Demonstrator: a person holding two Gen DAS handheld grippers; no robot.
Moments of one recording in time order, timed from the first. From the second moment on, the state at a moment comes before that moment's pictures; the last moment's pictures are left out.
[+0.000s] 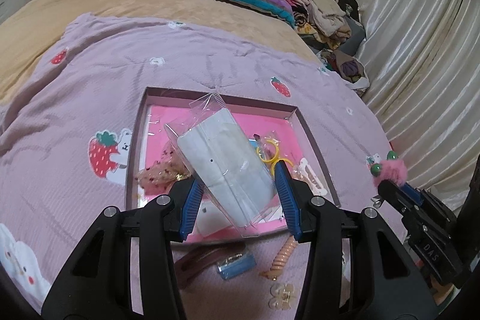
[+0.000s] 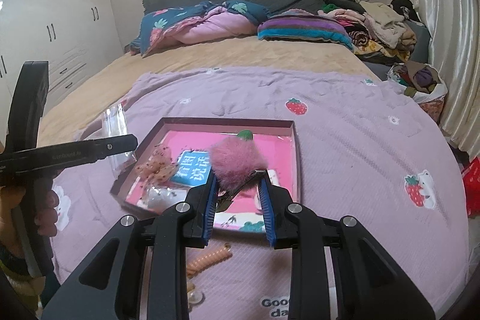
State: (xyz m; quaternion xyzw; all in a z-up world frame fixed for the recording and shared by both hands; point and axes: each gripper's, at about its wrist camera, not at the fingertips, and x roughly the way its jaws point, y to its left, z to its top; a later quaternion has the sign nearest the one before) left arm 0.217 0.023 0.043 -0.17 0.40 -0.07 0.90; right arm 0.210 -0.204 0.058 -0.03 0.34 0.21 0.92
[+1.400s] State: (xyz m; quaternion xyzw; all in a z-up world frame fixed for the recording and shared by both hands) left arm 0.276 0.018 -0.013 -0.15 0.46 -0.06 0.87; right arm 0.289 -0.169 -0.039 -0.03 0.45 0.21 0.87
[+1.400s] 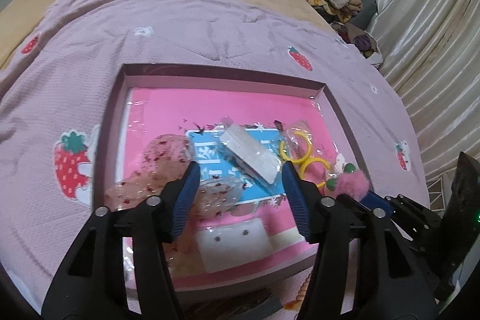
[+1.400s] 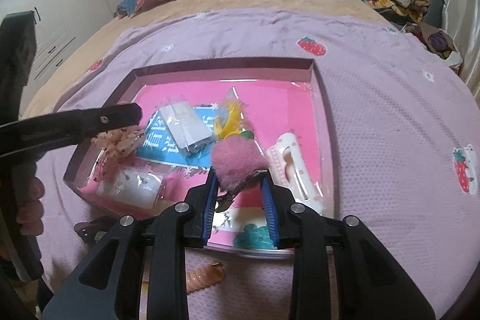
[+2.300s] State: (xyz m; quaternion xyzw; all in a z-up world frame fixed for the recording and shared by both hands) left arm 0.237 0.032 0.046 -0.16 0.42 -0.04 0.89; right arm 0.254 -0.208 0.036 -0.02 0.37 0.18 0.91
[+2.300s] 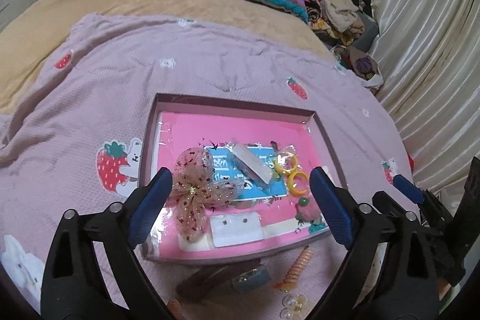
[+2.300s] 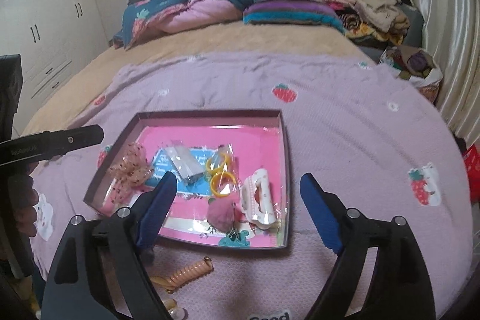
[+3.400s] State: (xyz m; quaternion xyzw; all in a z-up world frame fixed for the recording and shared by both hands) left arm 0.123 0.048 0.096 -0.19 0.33 -0.03 0.92; right arm 0.144 -0.235 0.099 -0.03 0.28 0.17 0.94
